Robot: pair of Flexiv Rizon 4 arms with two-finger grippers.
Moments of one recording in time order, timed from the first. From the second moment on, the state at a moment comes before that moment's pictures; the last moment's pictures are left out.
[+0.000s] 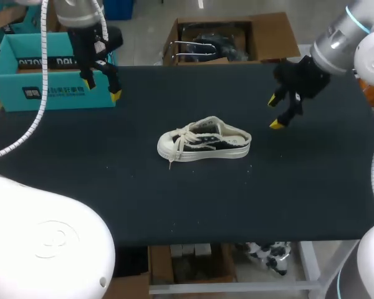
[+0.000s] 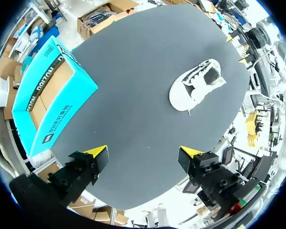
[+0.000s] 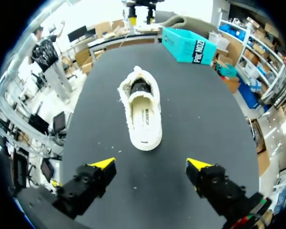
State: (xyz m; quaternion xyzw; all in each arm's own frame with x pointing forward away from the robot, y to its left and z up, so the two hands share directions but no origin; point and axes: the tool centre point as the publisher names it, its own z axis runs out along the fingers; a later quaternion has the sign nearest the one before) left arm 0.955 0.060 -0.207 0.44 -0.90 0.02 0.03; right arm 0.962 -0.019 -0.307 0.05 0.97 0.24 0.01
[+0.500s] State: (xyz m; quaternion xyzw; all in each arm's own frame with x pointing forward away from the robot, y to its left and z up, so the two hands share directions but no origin) left arm 0.935 -0.002 -0.203 0.55 -0.83 0.03 0.05; right arm 0.963 -0.001 -0.315 0.06 0.96 0.27 0.04
